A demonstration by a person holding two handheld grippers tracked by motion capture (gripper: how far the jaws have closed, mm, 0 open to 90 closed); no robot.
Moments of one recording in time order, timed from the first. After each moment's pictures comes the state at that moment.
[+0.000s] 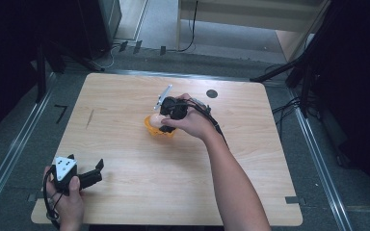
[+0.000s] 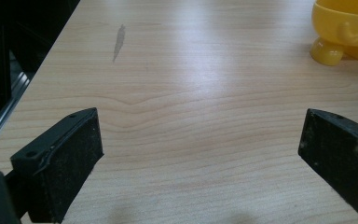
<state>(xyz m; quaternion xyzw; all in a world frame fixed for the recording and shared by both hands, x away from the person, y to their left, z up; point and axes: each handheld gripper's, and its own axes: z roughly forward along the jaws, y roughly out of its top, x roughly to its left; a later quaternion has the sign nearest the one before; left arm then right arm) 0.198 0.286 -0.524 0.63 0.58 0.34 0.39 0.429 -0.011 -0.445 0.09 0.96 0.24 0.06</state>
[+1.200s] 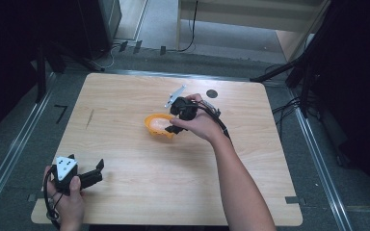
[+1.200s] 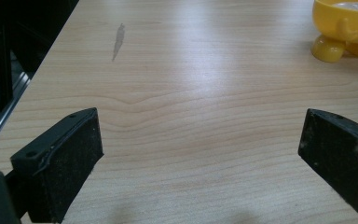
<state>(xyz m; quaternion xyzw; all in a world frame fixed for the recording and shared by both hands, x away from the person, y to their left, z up) 0.198 0.285 -0.524 0.63 0.58 0.34 0.39 0.425 -0.043 -0.448 0.13 0.95 0.29 0.06</state>
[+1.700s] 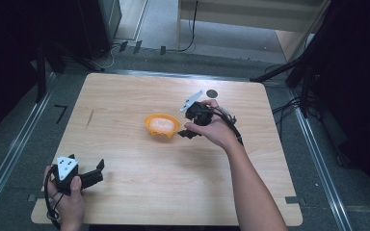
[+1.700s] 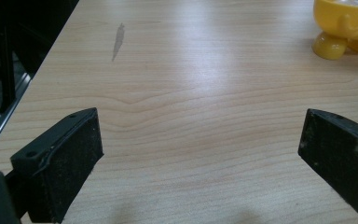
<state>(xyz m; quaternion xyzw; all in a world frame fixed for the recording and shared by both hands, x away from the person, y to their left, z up) 0.199 0.284 -0.524 0.63 0.58 0.35 0.38 0.410 -0.090 -0.452 0.16 0.94 0.30 0.06</state>
